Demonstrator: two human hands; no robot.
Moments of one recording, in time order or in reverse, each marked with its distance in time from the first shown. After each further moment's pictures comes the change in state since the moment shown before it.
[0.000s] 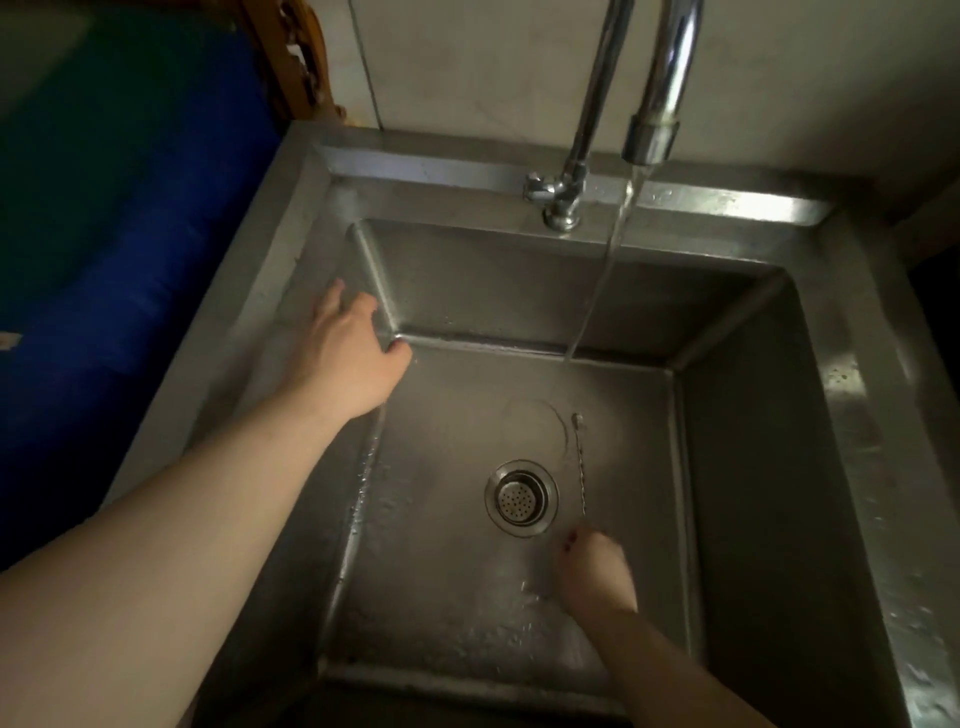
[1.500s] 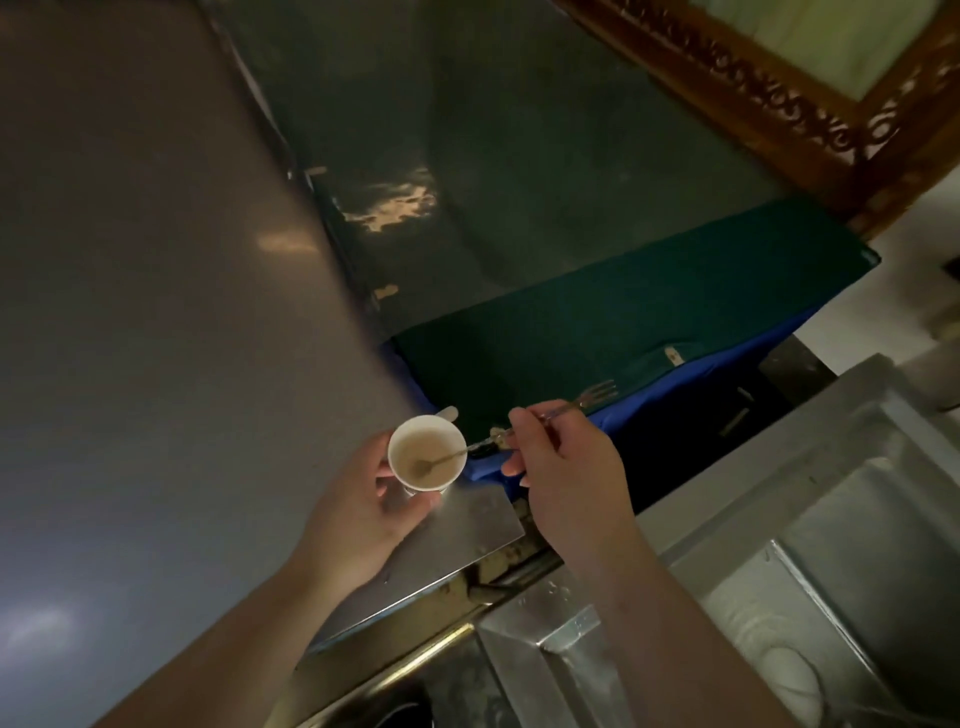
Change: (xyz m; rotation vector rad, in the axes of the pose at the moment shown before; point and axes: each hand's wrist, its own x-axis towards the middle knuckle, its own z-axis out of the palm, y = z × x) left_hand -0.337 -0.364 -0.061 -0.908 0.514 -0.524; right_hand -0.331 -0.383 0.102 0.121 -0.438 -0.955
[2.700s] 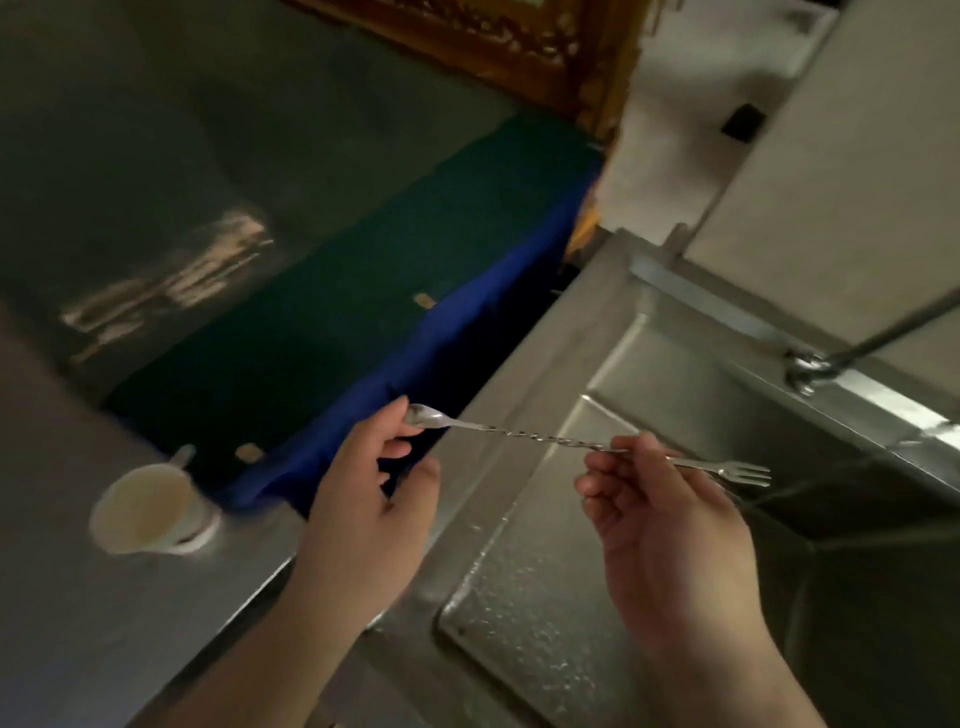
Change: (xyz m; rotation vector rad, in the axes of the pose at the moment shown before) left_hand -0.044 0.175 0.169 0.038 -0.168 0.199; right_hand -0.111 0.097 -0.203 1.150 0.615 0.211
